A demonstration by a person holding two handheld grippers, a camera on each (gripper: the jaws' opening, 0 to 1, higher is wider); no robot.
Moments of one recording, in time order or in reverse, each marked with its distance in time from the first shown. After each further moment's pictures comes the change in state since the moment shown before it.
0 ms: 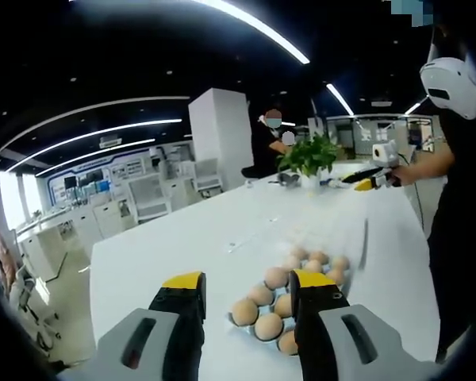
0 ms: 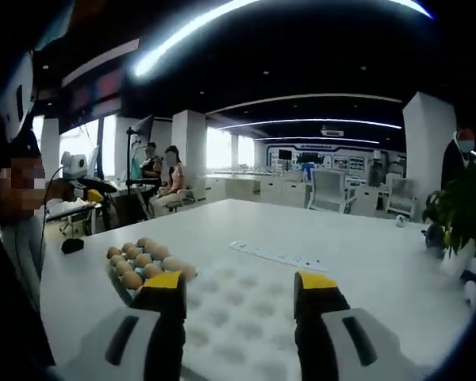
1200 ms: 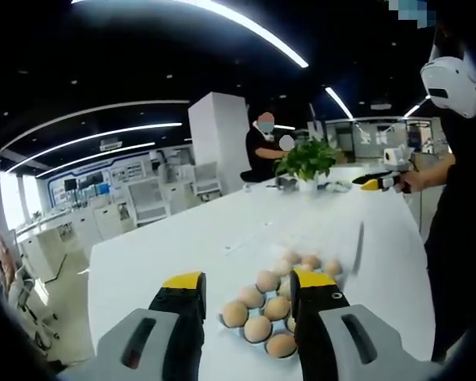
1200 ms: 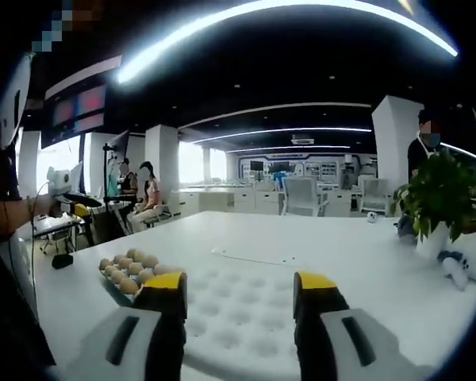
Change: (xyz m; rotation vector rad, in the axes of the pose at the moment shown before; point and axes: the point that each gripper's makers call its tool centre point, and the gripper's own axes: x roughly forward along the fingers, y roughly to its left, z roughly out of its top) left arm -0.005 -0.013 0.004 -0.002 -0.020 -0.002; right arm -0.046 -0.012 -0.001 0.051 -0.067 -0.157
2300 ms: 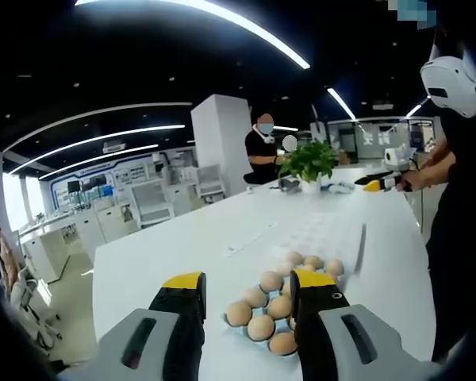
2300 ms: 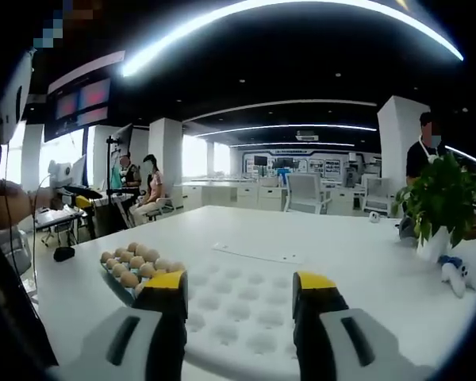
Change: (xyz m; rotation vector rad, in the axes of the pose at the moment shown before) left arm -0.007 0.003 0.003 0.003 -0.012 0.021; right arm -0.001 -0.002 0.002 -0.018 0.022 0.007
